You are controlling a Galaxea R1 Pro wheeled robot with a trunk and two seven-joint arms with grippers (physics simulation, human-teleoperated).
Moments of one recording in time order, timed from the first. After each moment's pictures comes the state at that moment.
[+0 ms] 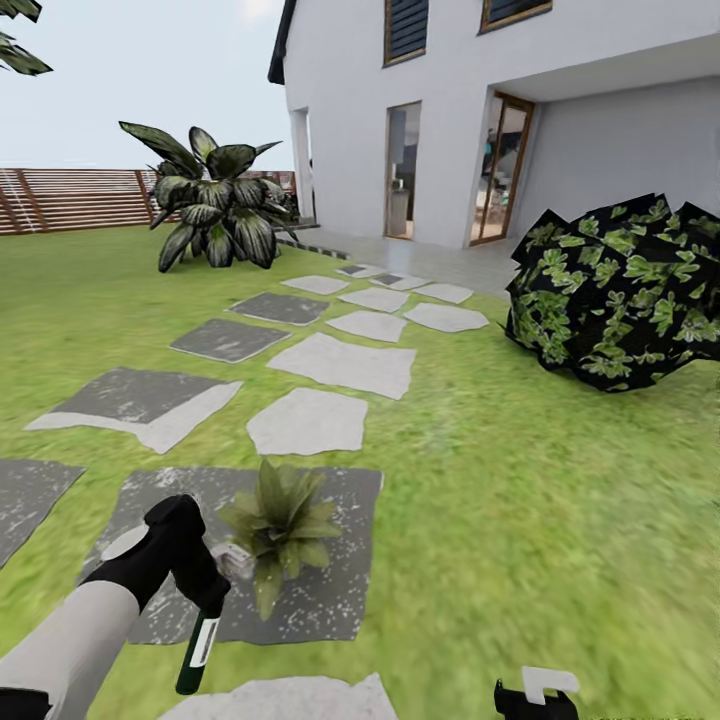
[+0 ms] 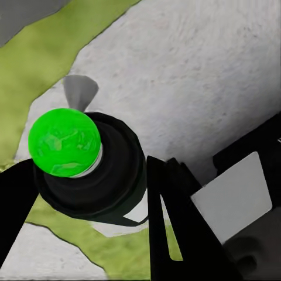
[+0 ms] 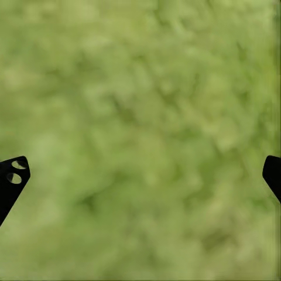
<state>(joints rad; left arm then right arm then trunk) -0.75 0.17 -0.12 -0.70 -1.04 0.92 -1.39 -0.46 -0.02 -0.31 -0.03 0.32 -0.36 -0.30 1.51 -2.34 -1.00</state>
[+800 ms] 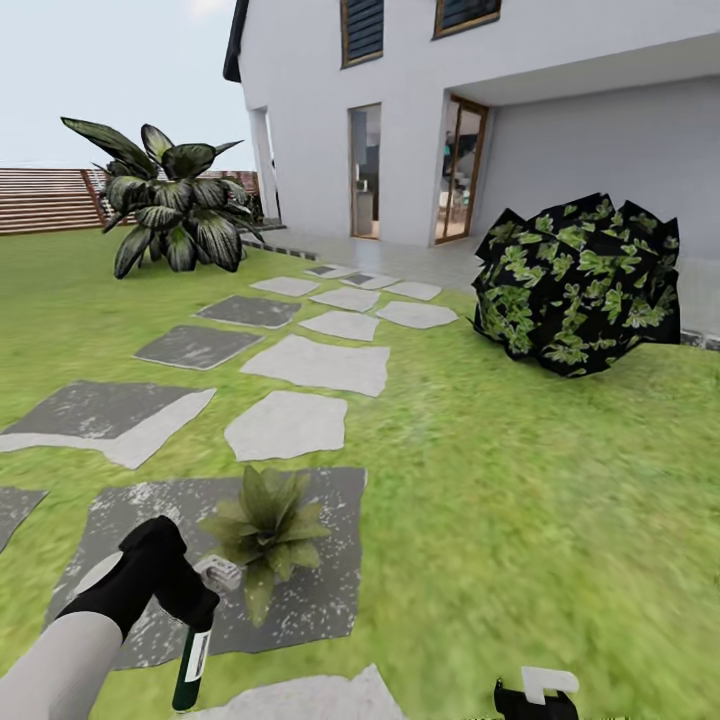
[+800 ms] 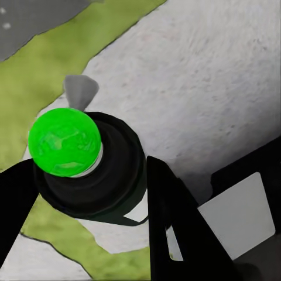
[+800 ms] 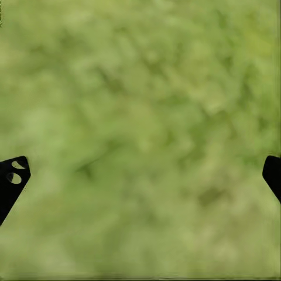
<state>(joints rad) -0.66 0.17 0.03 -0.74 -1.00 0.90 -1.29 -0.46 -0.02 -0.31 -0.03 0.32 -0.36 -0.30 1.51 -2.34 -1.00</state>
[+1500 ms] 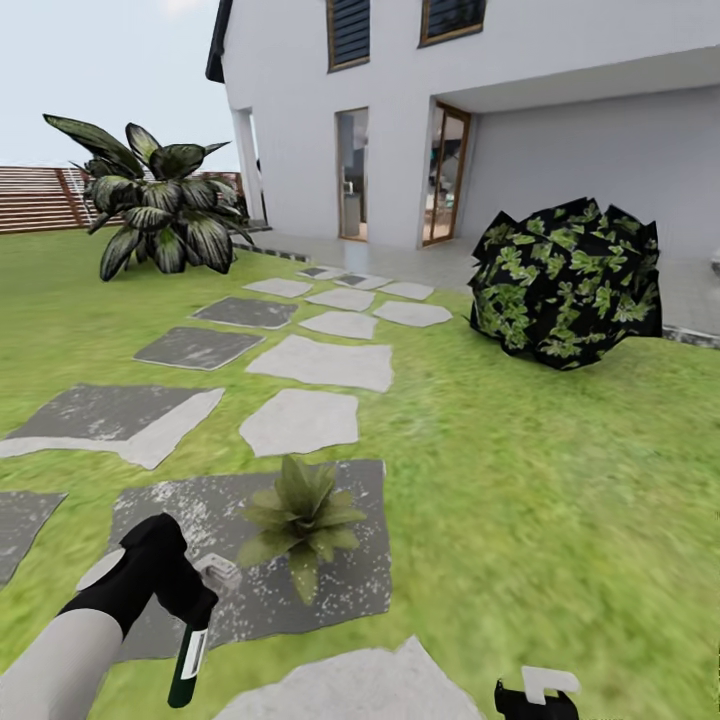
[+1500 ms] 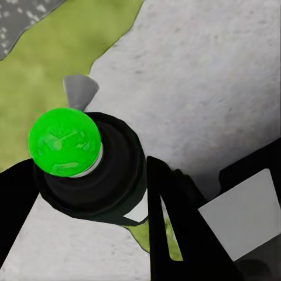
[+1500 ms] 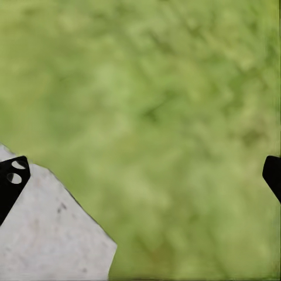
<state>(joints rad) -0.66 0.18 0.01 -0.75 -1.01 0.90 -1.28 -0.46 -0.02 -0.31 -0.03 0.32 -0.36 -0.30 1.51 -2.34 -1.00</state>
